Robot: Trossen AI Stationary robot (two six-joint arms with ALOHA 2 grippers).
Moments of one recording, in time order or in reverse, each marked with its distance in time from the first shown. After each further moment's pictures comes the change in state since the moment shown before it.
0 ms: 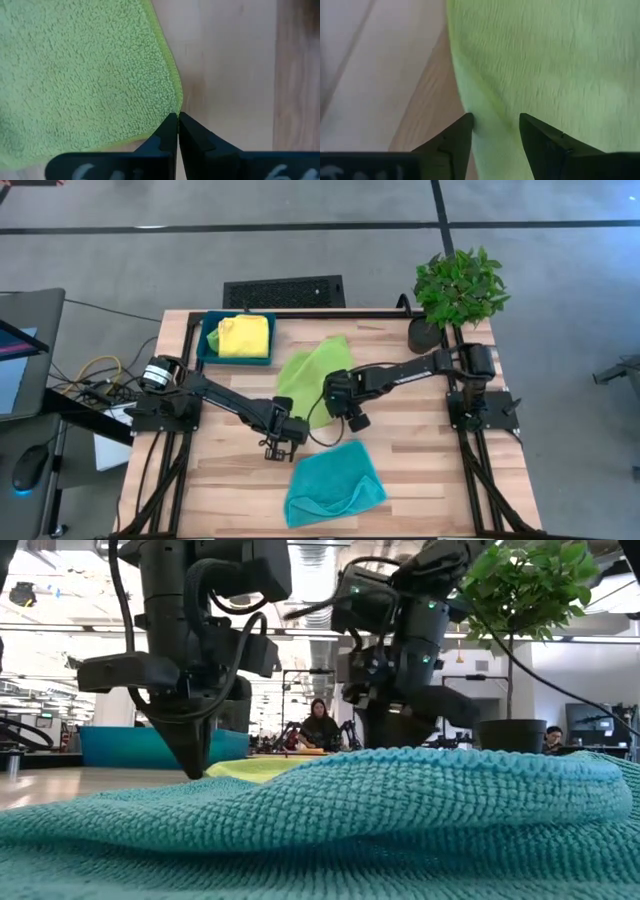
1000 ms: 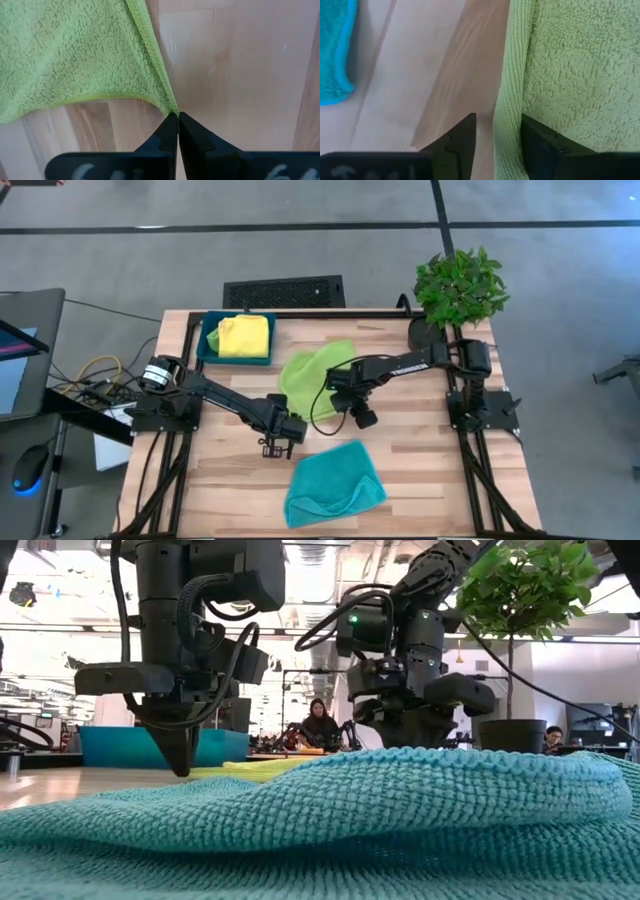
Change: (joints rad) left arm 0.001 -0.001 0.003 -0.103 -0.026 -0.071; right arm -0.085 0.016 0.021 -0.167 -0.204 -0.015
